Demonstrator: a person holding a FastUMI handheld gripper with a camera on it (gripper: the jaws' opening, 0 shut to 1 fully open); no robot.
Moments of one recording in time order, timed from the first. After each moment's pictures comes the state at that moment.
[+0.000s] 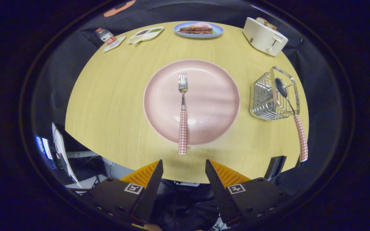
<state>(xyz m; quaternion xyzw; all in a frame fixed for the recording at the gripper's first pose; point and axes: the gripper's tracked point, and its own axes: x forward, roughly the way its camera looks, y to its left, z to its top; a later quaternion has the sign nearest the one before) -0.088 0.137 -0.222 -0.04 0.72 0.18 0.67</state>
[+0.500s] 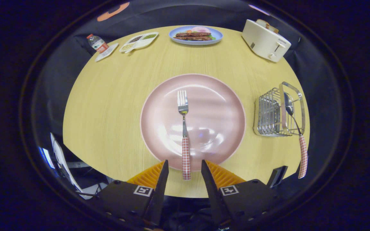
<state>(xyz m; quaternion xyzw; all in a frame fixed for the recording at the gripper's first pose) -0.044 0.159 -0.238 -0.02 0.70 0.15 0.69</state>
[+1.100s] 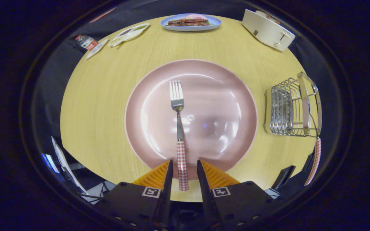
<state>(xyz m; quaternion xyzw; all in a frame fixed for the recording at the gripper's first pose) -0.048 0.160 -0.265 -0.01 0.74 0.15 0.66</state>
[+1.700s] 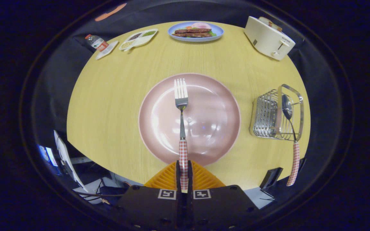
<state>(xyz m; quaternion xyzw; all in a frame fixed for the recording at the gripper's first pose) -0.042 0.134 -0.200 -0.02 0.73 0.18 0.66</state>
